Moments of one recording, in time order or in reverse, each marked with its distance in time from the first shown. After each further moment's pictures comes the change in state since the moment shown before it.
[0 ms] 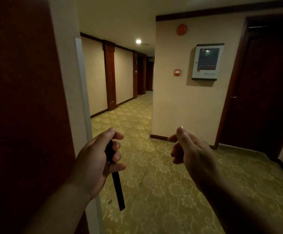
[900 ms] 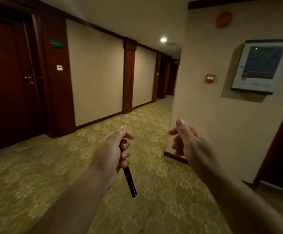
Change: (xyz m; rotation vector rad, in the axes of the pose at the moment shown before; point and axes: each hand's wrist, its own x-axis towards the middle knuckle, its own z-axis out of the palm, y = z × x) left_hand 0.533 -0.131 0.054 0.035 0.186 0.009; right_hand 0.533 0.191 0.043 -0.029 -0.181 -0.063
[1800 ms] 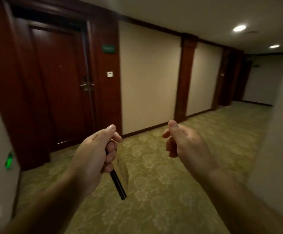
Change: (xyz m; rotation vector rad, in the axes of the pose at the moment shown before) left_hand 0.528 -0.005 -0.167 0.262 0.355 0.133; right_hand 0.559 0.180 0.293 0.159 -0.324 -0.071
